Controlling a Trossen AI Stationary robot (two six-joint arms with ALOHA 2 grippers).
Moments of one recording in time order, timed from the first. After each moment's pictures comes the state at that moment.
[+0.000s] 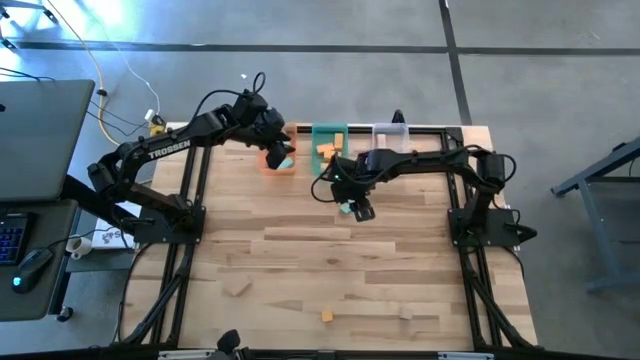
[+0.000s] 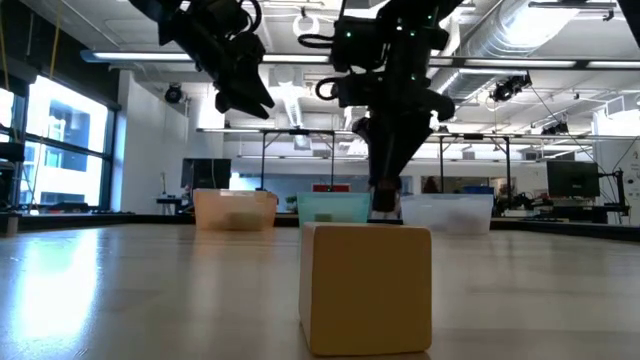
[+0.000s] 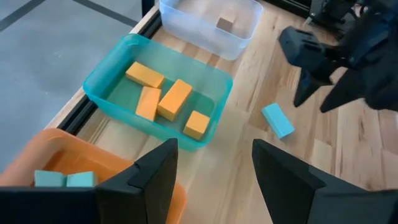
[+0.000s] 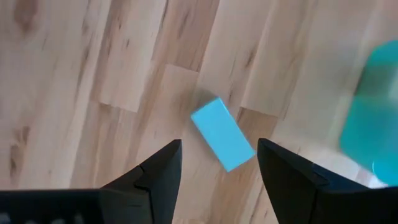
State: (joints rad) left arm 0.76 1.37 1.10 -0.47 0.30 0.06; right arm -0.18 1.84 1.40 -0.87 -0.08 -0.48
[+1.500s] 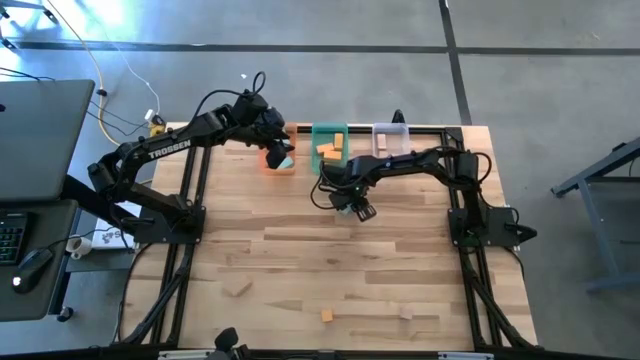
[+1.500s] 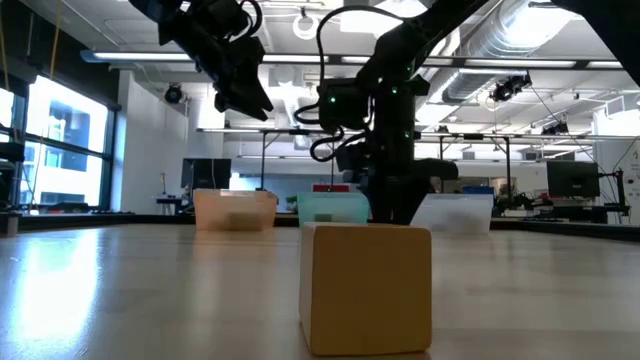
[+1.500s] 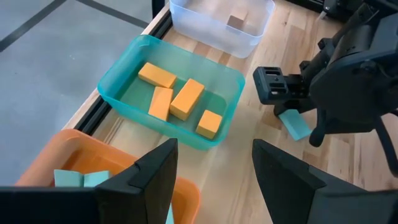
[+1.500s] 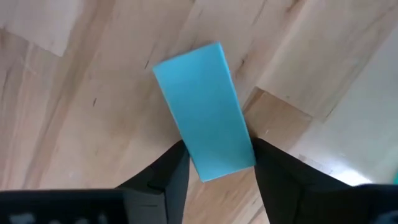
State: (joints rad) left arm 0.76 1.38 1.10 -0.47 0.26 0.09; right arm -0.21 2.04 1.40 -0.85 -0.02 -0.71
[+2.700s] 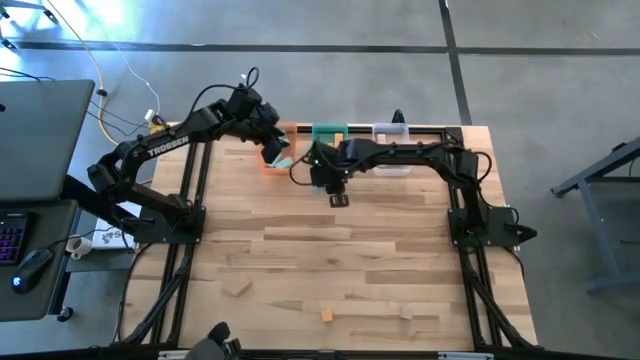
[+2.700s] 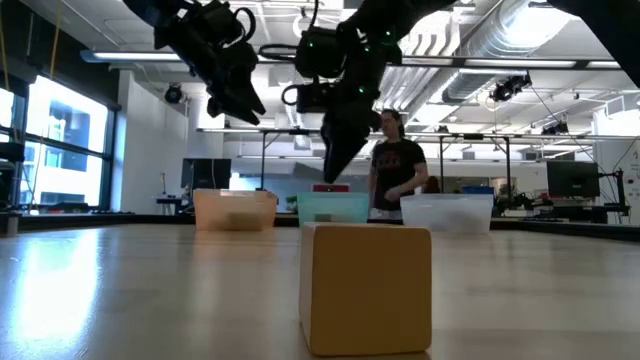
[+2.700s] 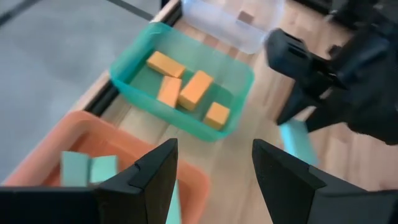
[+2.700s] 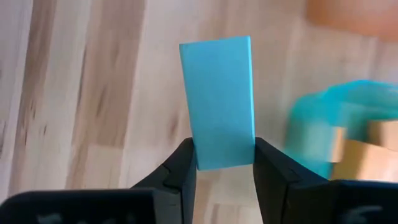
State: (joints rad) left arm 0.84 1.38 1.10 -0.51 0.32 0.08; right arm -0.25 2.04 1.67 -0.83 -0.04 -0.42
